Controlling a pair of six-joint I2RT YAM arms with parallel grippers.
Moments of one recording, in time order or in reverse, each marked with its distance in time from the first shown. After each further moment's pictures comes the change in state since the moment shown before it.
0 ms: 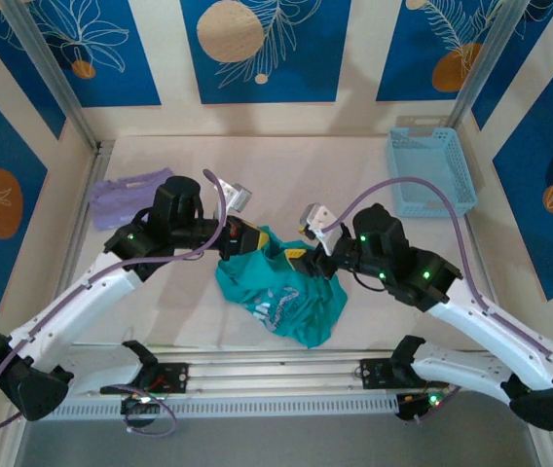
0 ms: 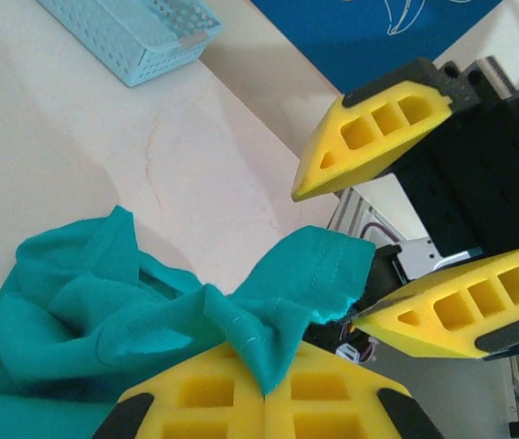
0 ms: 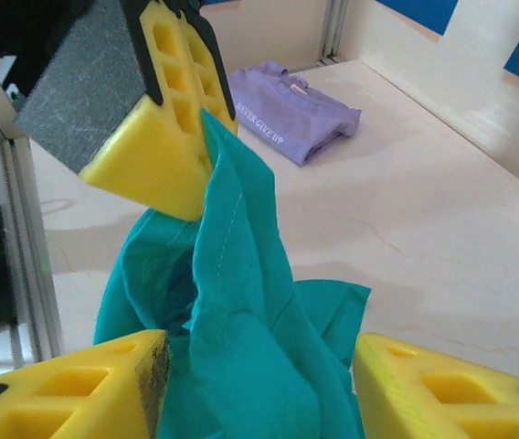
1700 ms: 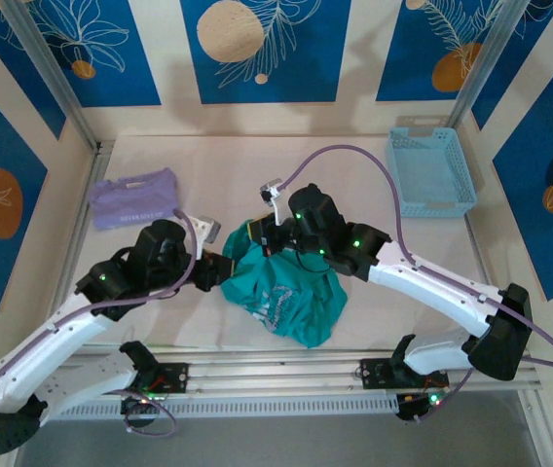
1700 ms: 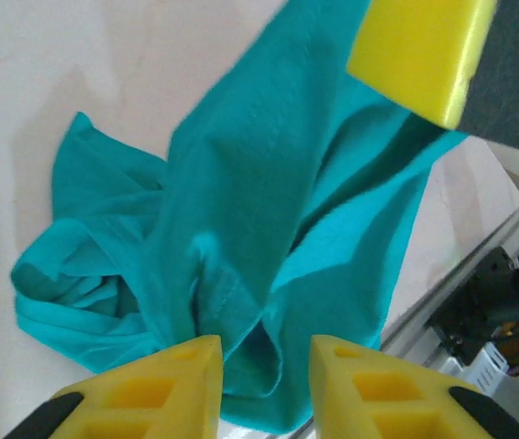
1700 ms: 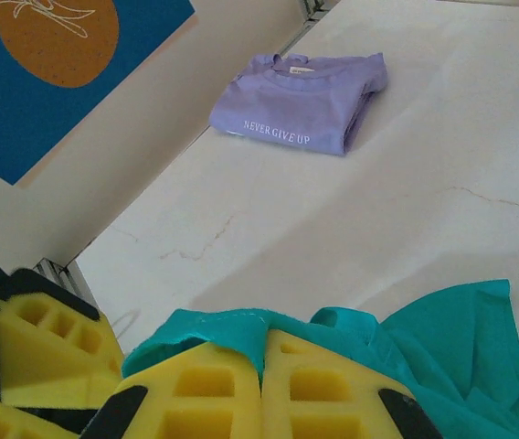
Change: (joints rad) left arm -0.114 -0.266 -0.182 -0.237 -0.490 -0.095; right arm 0.056 0.371 0.142 0.195 0.051 0.555
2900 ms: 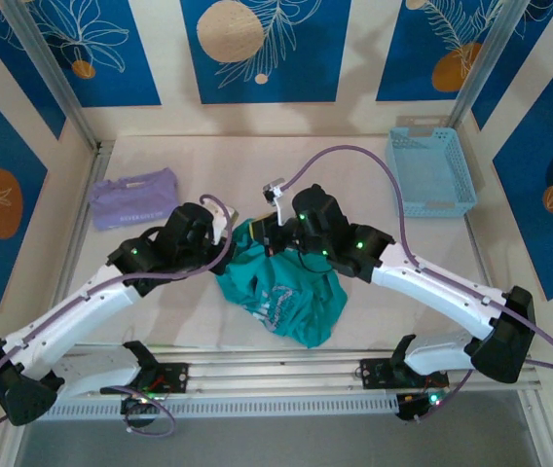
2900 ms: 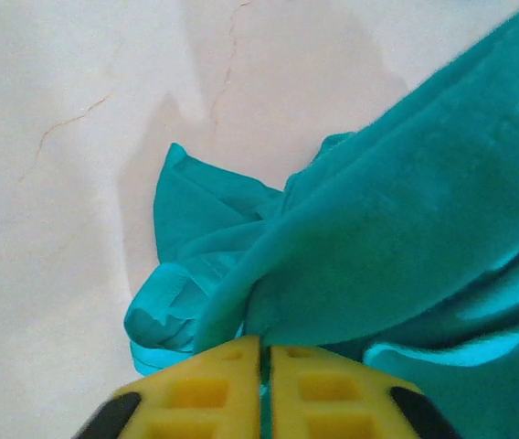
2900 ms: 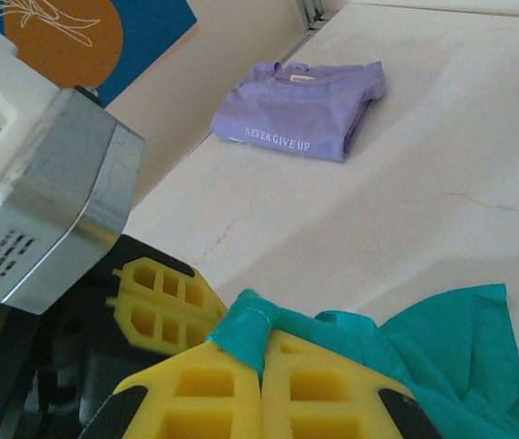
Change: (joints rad) left arm -0.002 0.206 0.095 -0.003 -0.215 0.196; right arm -0.010 -0.023 -0.020 0.014 -0.001 -0.001
